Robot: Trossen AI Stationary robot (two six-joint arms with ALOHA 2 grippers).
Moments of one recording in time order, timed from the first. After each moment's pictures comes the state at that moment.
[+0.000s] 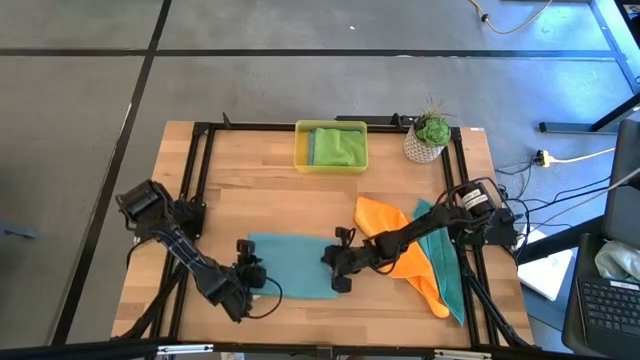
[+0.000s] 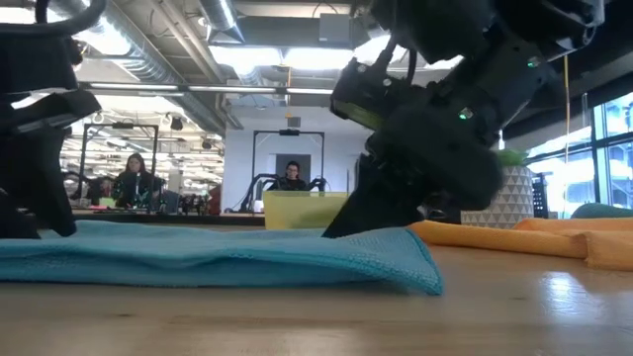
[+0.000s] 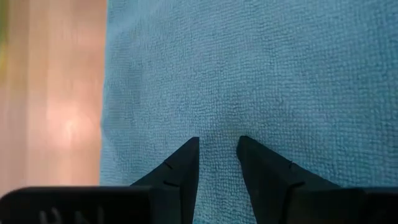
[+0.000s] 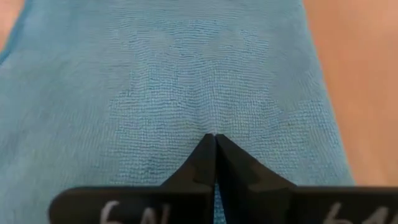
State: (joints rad) left arm -0.84 1.80 0.89 -0.68 -0.62 -0.74; right arm 0.35 2.02 1.01 0.19 0.31 0.28
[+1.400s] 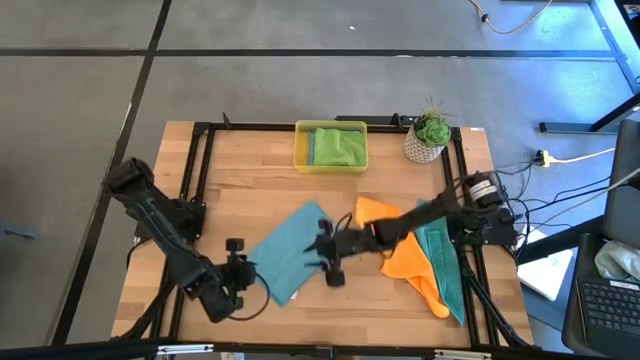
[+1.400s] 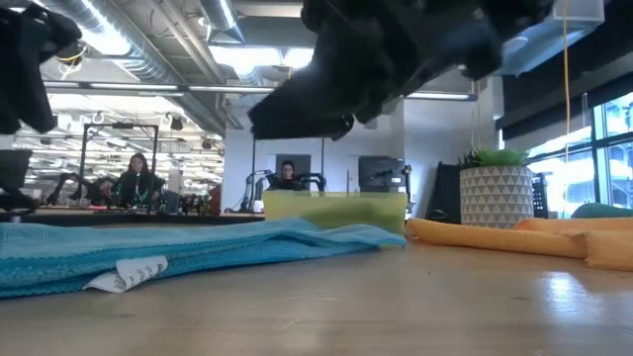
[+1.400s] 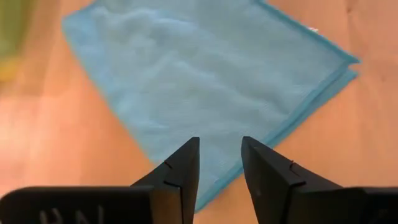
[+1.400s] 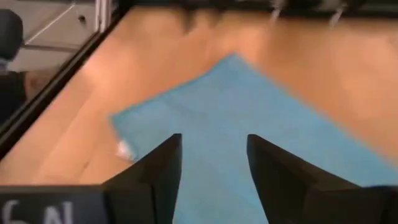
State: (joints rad) left arm -0.89 1.53 0.95 -0.80 -0.64 -0.83; right arm 0.29 1.93 1.05 0.40 0.08 0.08
